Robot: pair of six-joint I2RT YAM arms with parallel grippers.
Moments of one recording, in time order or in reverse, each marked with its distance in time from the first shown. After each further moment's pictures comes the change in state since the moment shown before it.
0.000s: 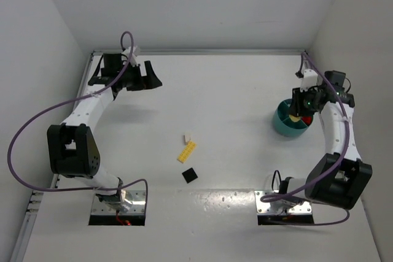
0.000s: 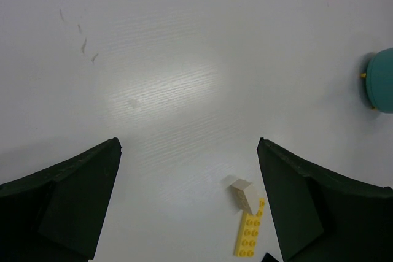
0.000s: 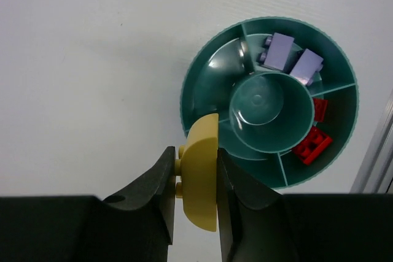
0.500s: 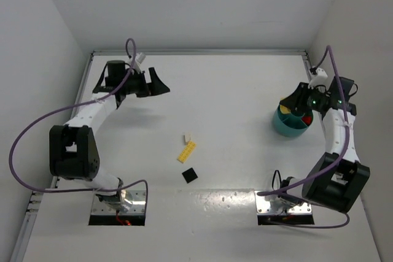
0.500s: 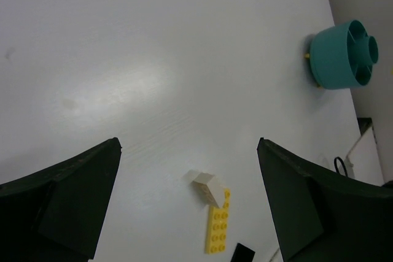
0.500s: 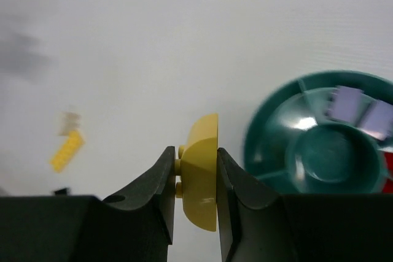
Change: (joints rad) left arm -0.009 0.012 -0.061 0.105 0.187 -0.060; right arm -0.120 -0.033 -0.126 0.245 -0.339 0.219
